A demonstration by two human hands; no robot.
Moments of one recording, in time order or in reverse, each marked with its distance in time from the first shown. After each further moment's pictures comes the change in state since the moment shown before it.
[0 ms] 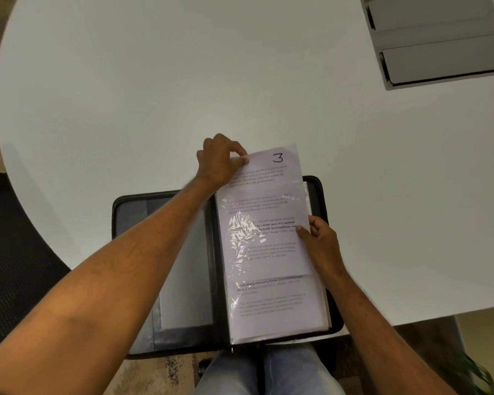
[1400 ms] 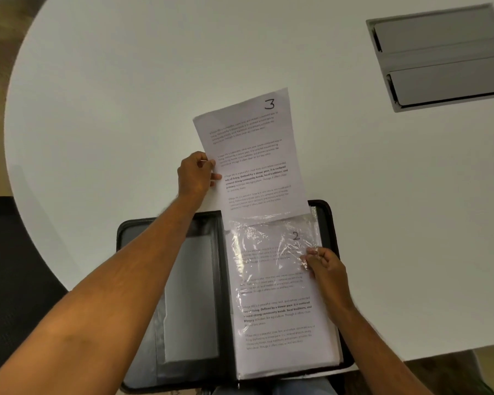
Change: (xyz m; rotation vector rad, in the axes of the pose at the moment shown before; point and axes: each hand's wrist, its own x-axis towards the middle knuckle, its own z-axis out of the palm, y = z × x) left_hand 0.030 -0.047 -0.021 -0.554 0.228 -0.333; right_hand 0.005 0.007 0.007 0.079 0.072 0.127
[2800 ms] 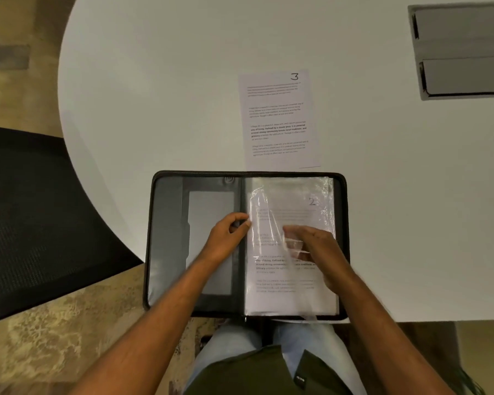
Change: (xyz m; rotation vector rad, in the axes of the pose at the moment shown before) left_hand -0.216 -0.090 -0.040 -0.034 -0.381 -0.125; right_hand -0.081 -0.053 0.023 -0.126 -0.396 0.102
